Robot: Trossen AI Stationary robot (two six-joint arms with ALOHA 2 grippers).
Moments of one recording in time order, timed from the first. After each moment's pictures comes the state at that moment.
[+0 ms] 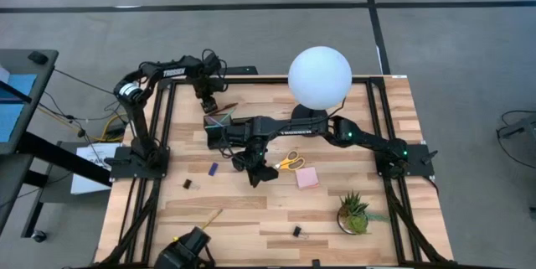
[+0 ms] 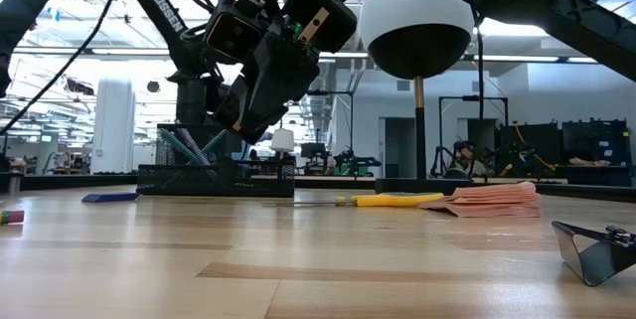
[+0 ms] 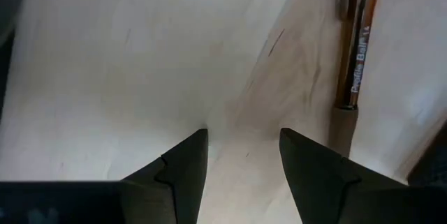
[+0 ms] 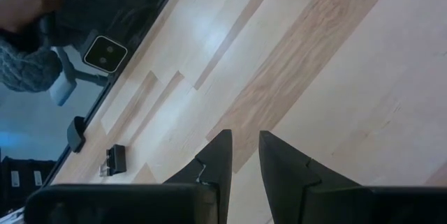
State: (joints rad) left arm 0.96 1.89 1.18 -0.85 0.10 0.54; right arm -0.03 2.56 2.33 -1.20 -0.86 -0.64
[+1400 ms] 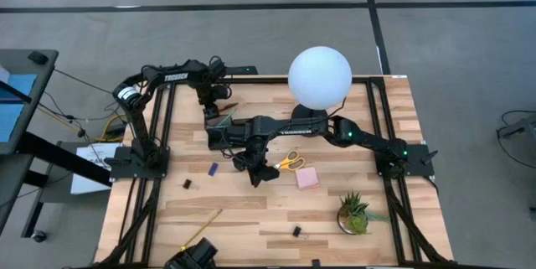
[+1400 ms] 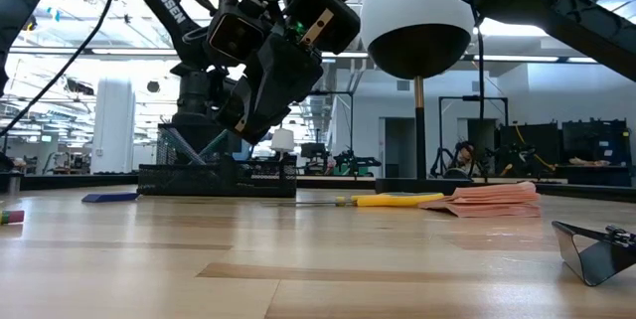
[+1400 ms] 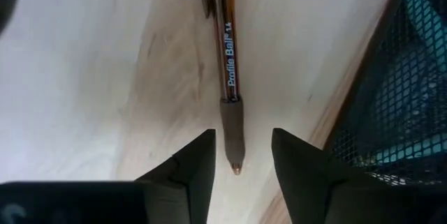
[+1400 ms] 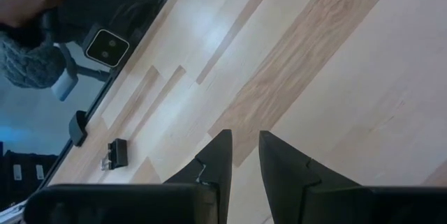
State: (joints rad) left arm 0.87 1.86 1.16 -0.90 0.17 0.52; right arm -0.04 2.56 2.33 -1.23 -0.86 -0.66
